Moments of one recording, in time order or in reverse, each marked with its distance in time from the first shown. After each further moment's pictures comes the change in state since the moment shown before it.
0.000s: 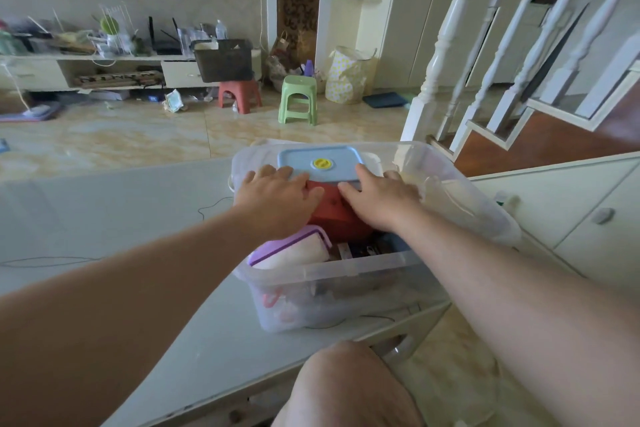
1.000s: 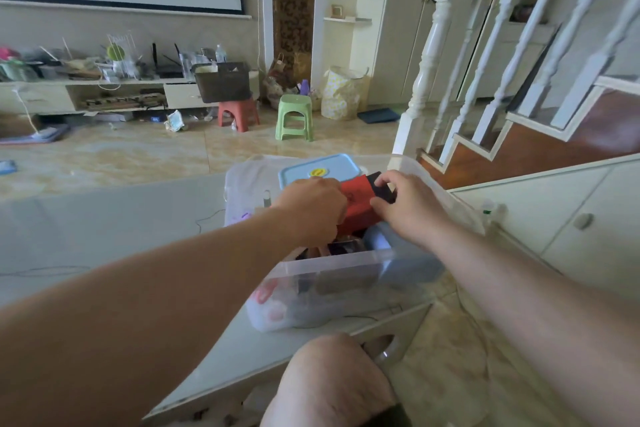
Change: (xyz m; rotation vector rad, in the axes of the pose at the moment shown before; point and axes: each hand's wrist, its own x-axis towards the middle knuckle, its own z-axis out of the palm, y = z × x) left_hand -0.019 0.077 -0.037 0.070 0.064 0.322; right_hand -0.056 0.065 -0.031 0.446 0.281 -0.090
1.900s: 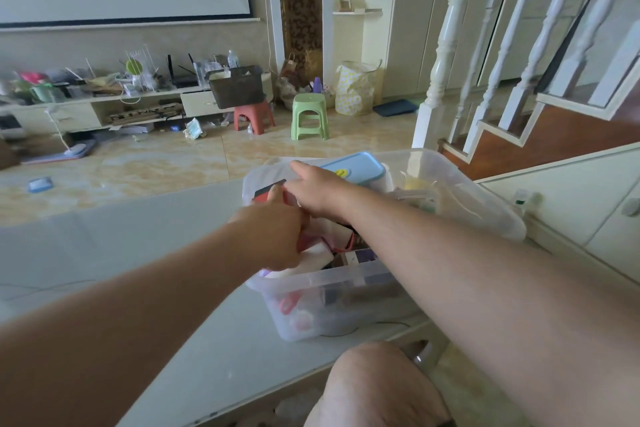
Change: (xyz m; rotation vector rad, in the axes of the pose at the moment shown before) left_hand -0.040 -0.074 0.021 0.114 -0.240 -0.235; right_hand 0.050 -0.132 0.081 0.177 -0.460 -0.080
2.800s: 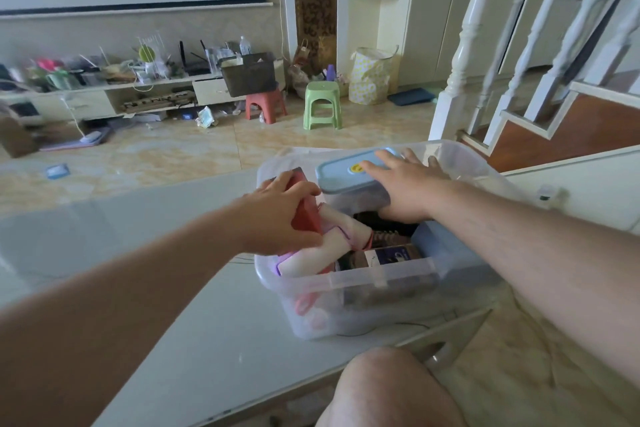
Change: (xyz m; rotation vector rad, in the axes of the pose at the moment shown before) left_hand -0.003 -0.030 -0.008 -0.279 -0.011 0.054; right_hand -0.002 0.092 -0.054 -0.830 -0.017 0.076
